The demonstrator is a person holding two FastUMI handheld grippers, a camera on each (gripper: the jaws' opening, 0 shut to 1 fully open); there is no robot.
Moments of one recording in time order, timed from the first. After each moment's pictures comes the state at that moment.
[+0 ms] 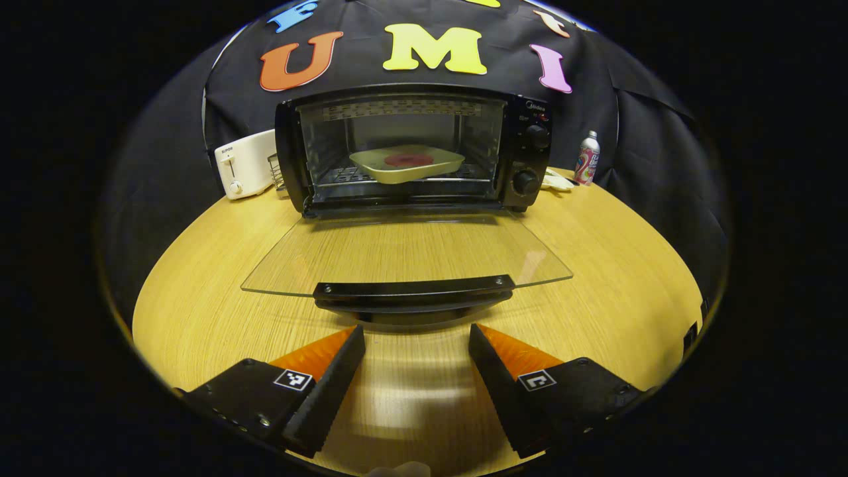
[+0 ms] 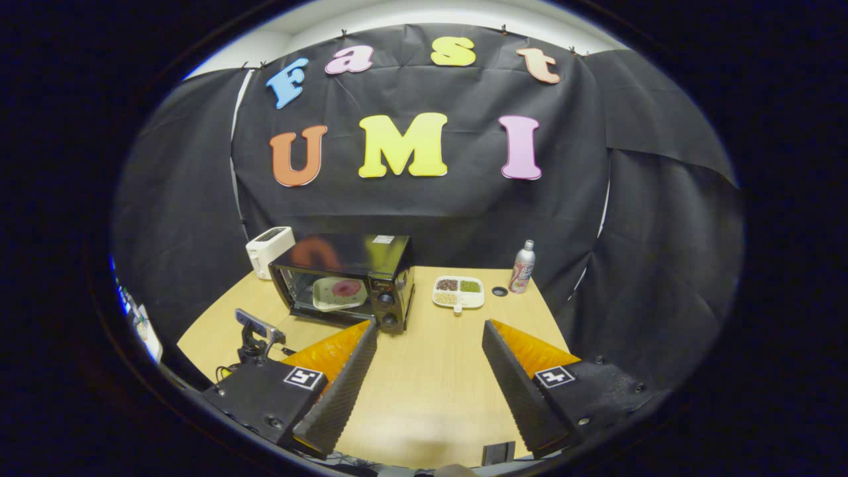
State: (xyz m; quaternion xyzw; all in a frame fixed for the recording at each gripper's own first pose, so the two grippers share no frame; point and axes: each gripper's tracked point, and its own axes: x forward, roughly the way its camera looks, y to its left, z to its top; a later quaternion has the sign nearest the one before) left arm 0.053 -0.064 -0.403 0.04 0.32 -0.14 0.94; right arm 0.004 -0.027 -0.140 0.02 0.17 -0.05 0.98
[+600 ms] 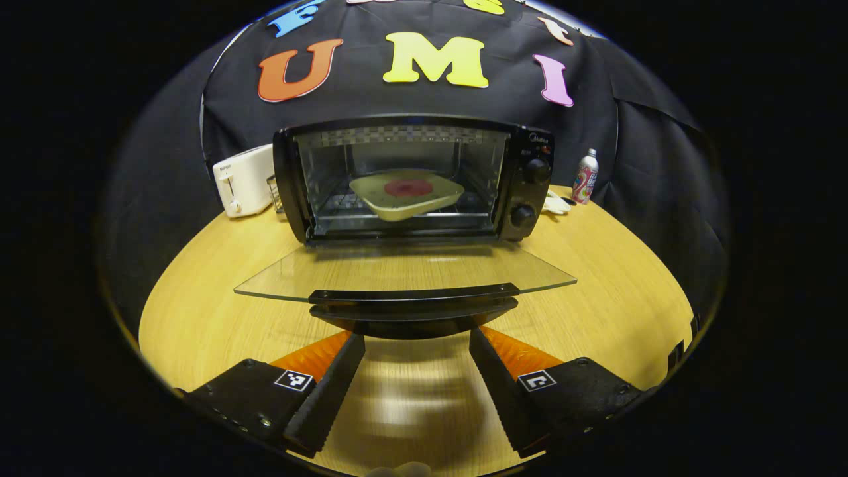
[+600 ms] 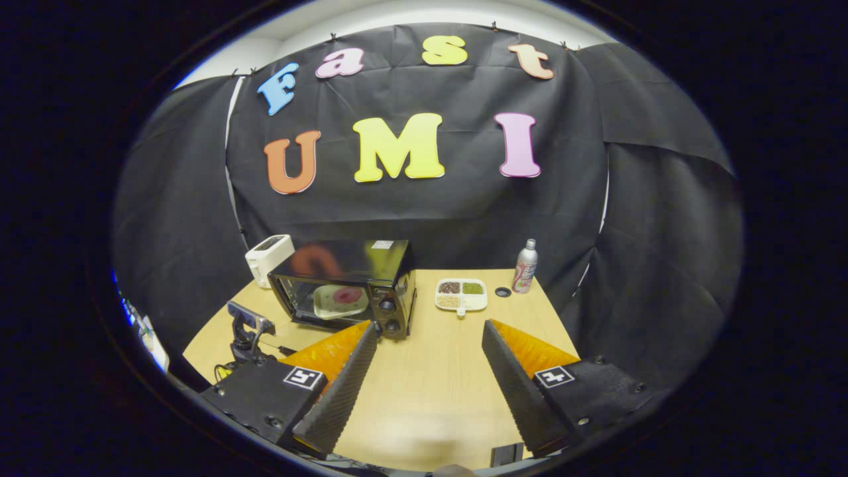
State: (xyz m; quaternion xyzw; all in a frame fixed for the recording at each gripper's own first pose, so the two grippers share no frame) left arm 0.074 -0.068 -0.353 0.03 0.30 -0.14 0.94; right arm 0.017 -0.027 -0.138 0.05 0.17 -0.05 0.98
